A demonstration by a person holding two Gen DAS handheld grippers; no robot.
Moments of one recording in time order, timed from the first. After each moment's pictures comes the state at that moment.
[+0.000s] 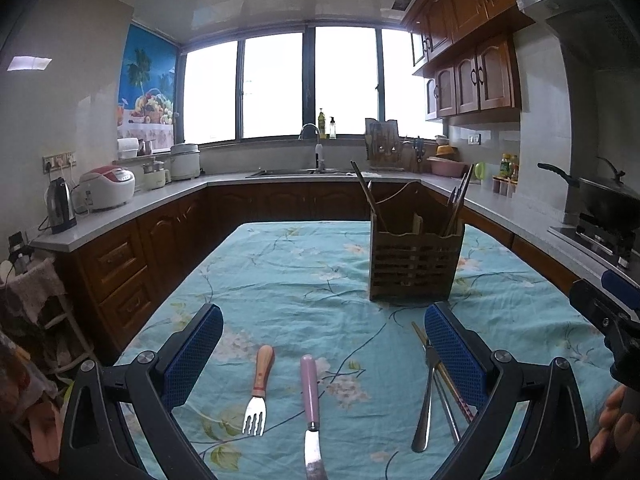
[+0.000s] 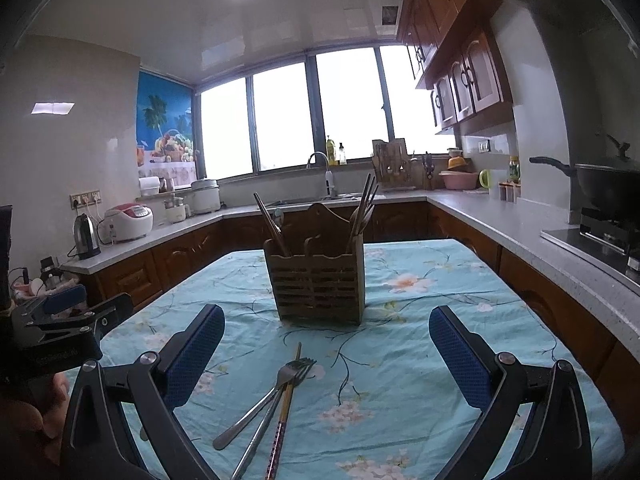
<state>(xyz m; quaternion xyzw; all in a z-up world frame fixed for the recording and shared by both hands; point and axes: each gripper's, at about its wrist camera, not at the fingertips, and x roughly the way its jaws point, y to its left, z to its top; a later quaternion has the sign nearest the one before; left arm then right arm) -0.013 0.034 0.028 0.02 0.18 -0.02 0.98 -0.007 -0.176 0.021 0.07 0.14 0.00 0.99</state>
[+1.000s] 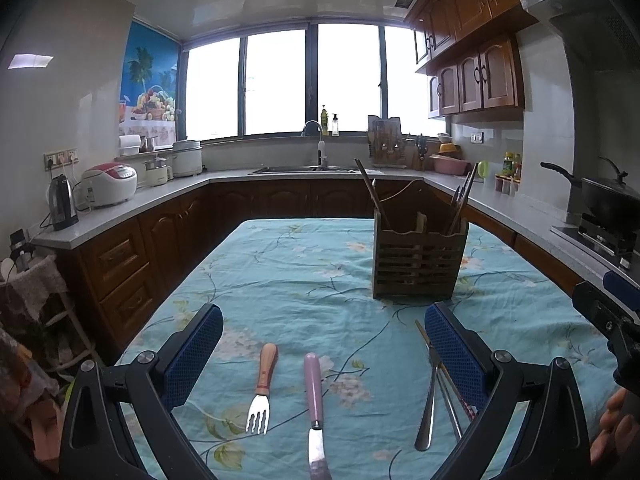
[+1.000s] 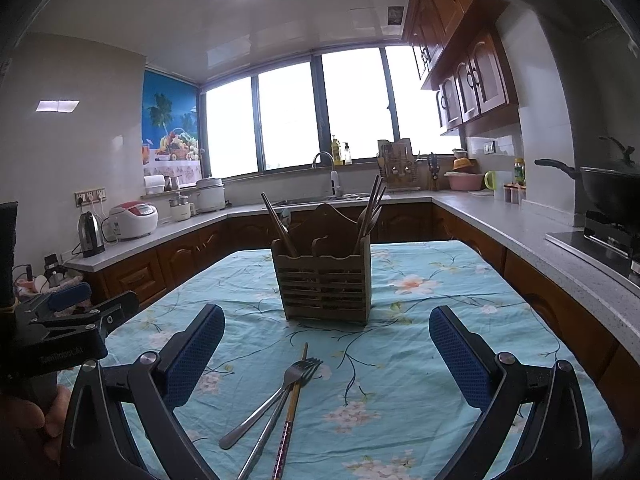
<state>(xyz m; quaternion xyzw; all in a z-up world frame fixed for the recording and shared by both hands) -0.010 0.036 0.027 0.02 0.18 -0.01 0.98 -0.004 -0.174 0.021 0.07 0.14 0.01 0.99</state>
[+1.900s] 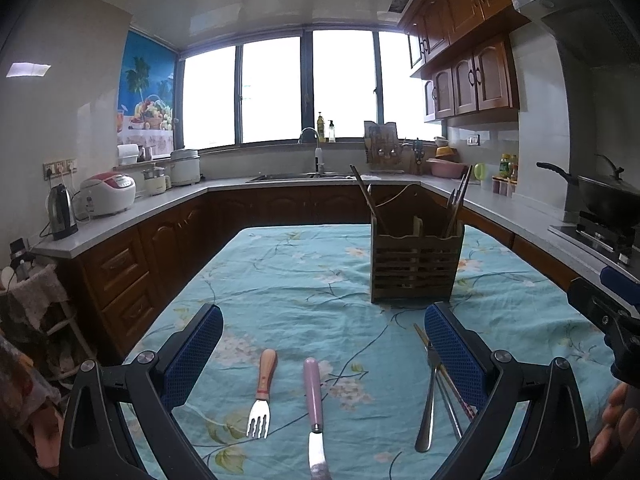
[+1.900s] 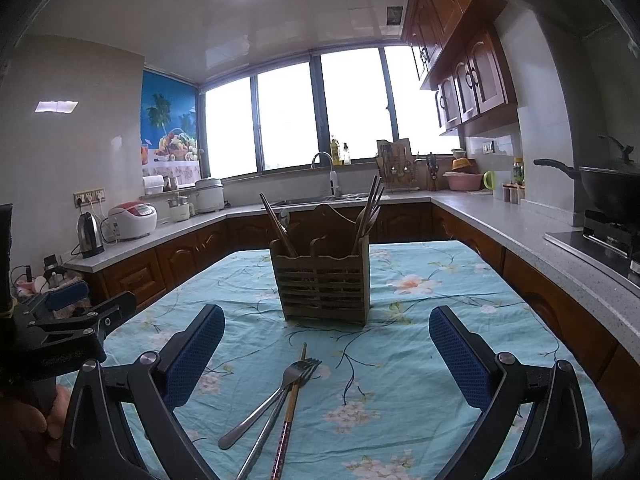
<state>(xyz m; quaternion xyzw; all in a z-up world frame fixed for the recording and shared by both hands) -0.015 0.033 0.023 0.03 0.17 -0.02 0.98 -0.004 -0.173 0.020 0.07 0.14 0.01 0.99</state>
